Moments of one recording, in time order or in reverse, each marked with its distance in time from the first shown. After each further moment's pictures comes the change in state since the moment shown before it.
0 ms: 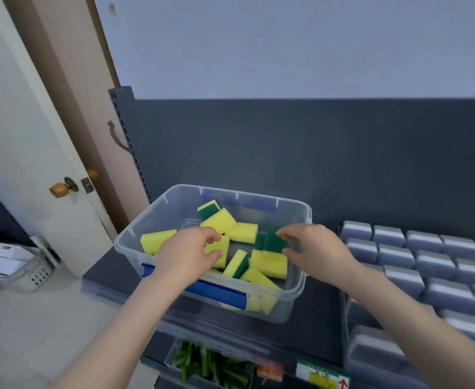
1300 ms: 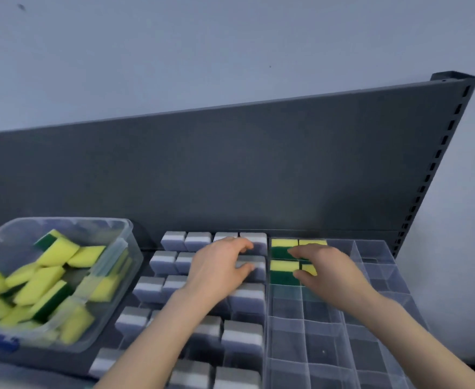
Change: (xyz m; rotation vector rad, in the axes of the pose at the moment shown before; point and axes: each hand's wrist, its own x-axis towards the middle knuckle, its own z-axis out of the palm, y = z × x) left_hand 0.023 0.446 0.138 0.015 -0.060 0.344; right_hand -0.185 0.373 -0.126 0.041 0.018 0.216
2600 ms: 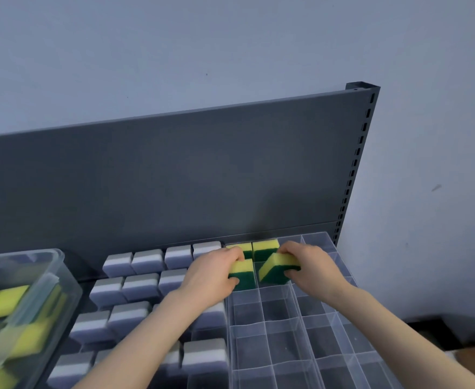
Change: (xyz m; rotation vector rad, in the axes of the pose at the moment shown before) left_hand 0.035 0.036 0.032 -0.010 -0.218 0.260; right_hand -0.013 0.050 0.002 0.079 0.076 0.237
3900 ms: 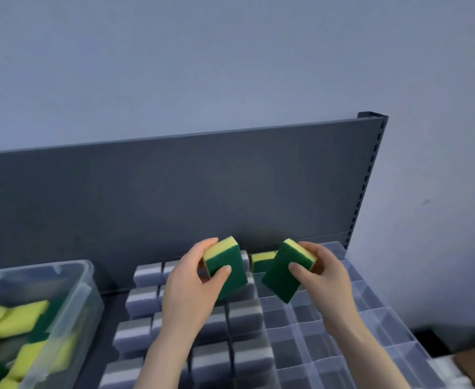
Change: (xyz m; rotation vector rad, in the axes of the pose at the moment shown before) left_hand -0.088 -0.056 -0.039 -0.694 0.501 -0.223; right_hand -0.045 -0.104 0.019 0.825 0.522 0.250
